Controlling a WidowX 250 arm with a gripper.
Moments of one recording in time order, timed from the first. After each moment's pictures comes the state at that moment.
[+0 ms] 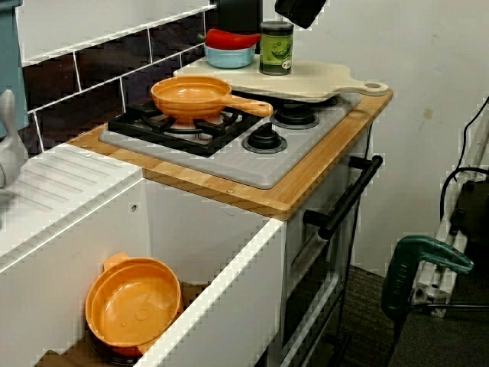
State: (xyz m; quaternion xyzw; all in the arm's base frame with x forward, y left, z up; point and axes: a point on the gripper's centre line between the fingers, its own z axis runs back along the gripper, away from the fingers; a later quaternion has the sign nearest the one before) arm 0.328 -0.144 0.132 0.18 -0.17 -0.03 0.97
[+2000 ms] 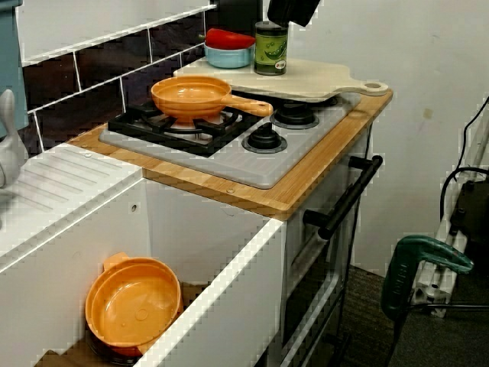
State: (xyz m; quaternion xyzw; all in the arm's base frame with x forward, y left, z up) arm 0.334 -0.143 0.131 0.07 -0.15 -0.05 0.98
